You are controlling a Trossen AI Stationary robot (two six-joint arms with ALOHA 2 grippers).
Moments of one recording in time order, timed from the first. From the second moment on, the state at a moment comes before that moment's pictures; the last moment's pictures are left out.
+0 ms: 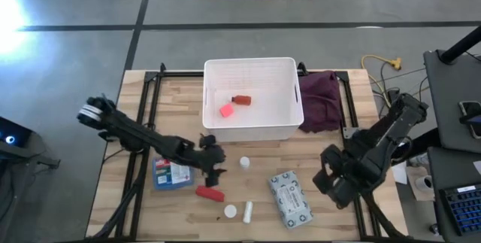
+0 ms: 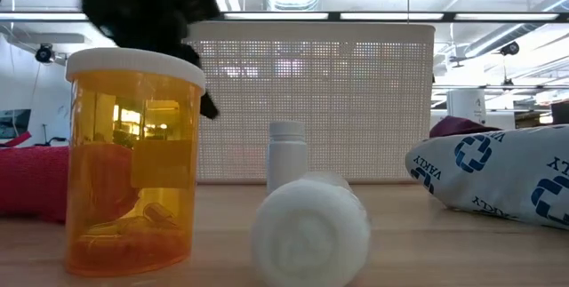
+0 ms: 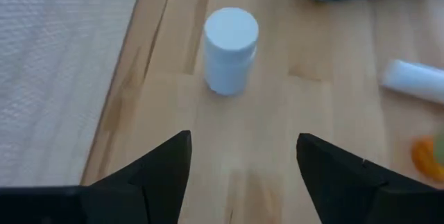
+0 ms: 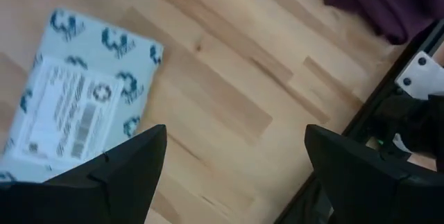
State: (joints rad) left arm -0.35 1.48 0.83 -0.17 -0.28 -0.41; right arm 0.84 1.42 1.28 -1.52 0.29 1.78
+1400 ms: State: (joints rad) left arm -0.29 1.86 0.99 0.11 -0.42 -0.50; right arm 1.01 1.42 1.17 -1.50 0.34 1.89
